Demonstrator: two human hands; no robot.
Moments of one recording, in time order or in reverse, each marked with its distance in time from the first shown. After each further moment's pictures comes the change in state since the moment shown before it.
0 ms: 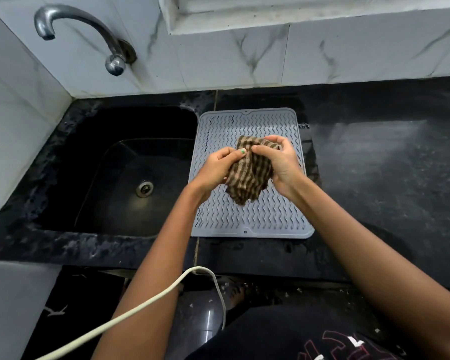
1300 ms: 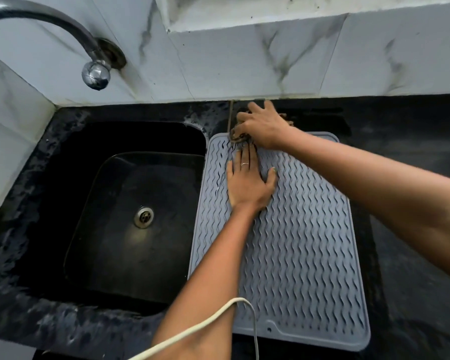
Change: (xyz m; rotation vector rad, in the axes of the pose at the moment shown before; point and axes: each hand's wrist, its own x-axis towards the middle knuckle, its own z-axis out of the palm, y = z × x) left_hand 0.192 -0.058 0.010 1.066 0.398 0.090; right_hand 0.271 -0.018 0.072 -1.927 -0.526 -0.880
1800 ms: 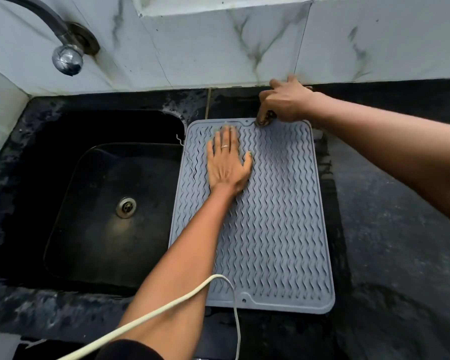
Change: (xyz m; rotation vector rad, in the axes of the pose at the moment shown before) left_hand -0.001 0.005 -0.003 0.140 0.008 0.074; right_hand -0.068 0.064 -0.033 -0.153 -0.200 0.029
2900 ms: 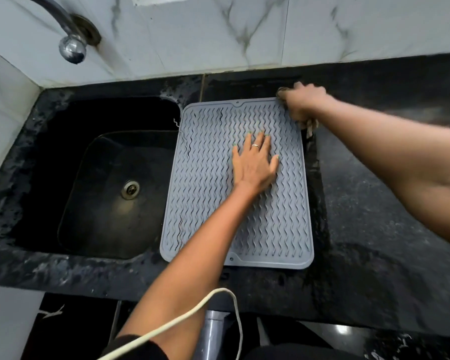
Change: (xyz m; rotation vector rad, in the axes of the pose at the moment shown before) left_hand -0.066 0.074 -0.007 0.009 -0.151 0.121; right_hand -0.072 -0.011 0.019 0.322 -0.186 0.513
